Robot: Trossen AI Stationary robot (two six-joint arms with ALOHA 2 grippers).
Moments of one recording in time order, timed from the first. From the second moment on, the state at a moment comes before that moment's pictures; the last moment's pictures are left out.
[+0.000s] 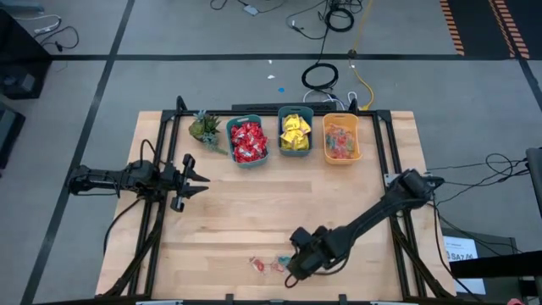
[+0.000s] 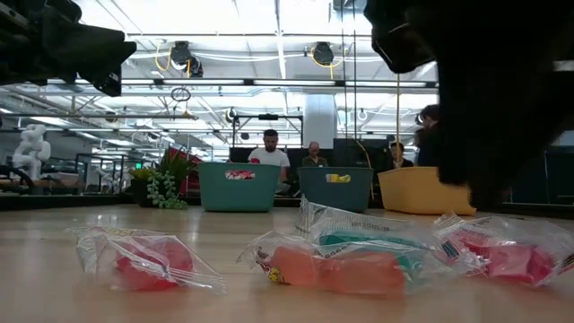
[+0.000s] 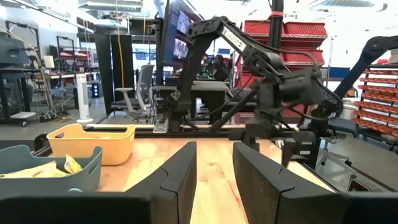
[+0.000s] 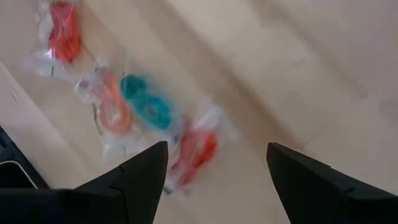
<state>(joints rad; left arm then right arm) -0.08 0.01 0.01 0.14 0.07 -0.02 0.59 1.98 1.40 -0.69 0.17 1.37</state>
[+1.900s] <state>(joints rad) -0.08 0.01 0.01 0.14 0.07 -0.02 -0.45 1.24 0.95 -0.79 0.42 0.54</state>
